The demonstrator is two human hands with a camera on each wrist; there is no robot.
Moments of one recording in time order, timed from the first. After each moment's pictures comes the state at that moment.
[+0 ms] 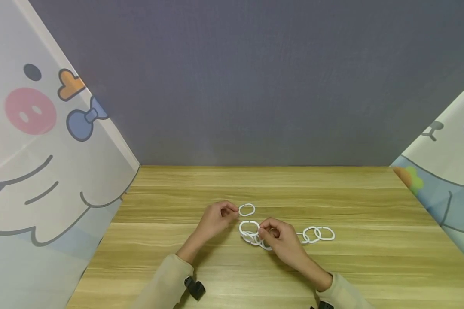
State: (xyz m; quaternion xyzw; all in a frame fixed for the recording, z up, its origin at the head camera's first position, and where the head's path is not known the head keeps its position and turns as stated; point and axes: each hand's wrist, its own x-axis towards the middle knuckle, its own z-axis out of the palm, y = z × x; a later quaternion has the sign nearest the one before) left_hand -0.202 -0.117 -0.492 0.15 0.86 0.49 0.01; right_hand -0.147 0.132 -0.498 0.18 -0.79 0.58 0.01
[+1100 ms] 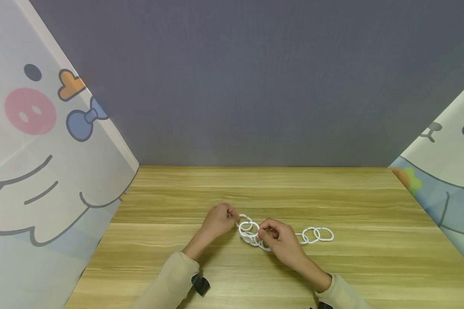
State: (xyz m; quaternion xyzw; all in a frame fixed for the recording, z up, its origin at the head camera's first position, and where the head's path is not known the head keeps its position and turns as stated) left_hand -0.222 -0.115 -0.534 0.14 0.90 0.42 0.04; right_hand -0.149 0.134 -0.501 0.18 -0.79 0.58 -0.01
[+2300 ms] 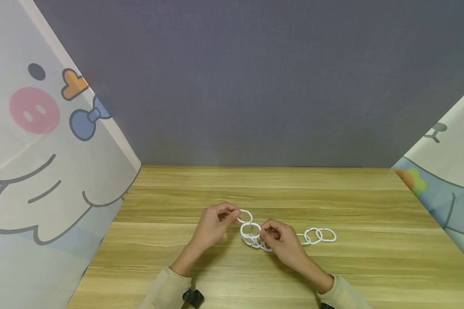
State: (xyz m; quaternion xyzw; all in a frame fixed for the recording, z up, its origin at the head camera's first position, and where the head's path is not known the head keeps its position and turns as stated) left_hand -0.175 -0.116 -0.468 0.15 0.82 0.56 -0.01; right_hand -0.149 0.134 -0.502 0.19 -0.79 0.58 -0.02
